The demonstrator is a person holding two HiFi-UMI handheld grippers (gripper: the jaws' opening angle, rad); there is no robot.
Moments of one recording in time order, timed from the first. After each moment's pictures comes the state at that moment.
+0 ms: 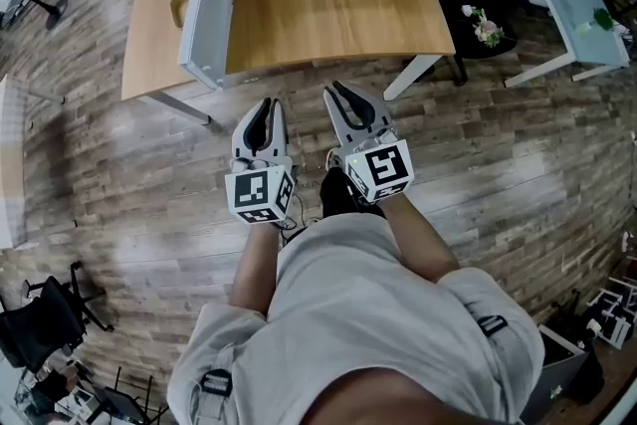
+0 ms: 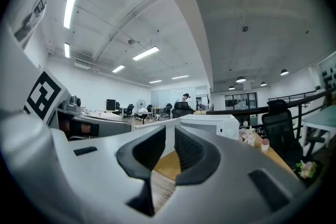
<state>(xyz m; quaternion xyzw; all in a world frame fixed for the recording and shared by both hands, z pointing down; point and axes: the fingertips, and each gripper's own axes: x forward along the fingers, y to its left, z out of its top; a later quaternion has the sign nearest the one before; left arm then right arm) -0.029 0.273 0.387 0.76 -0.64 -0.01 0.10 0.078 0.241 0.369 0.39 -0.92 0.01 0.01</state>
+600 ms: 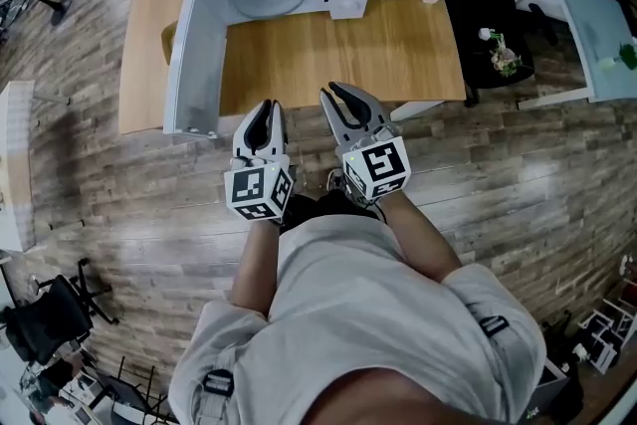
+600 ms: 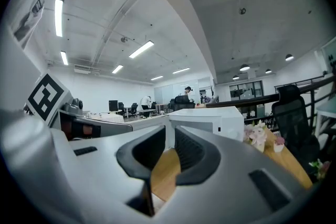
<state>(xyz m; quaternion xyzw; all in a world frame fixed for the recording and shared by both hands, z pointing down) -0.027 0.105 0.411 0.73 -0.66 0.01 0.15 0.076 0.068 0.394 0.35 -0.93 0.06 0.02</state>
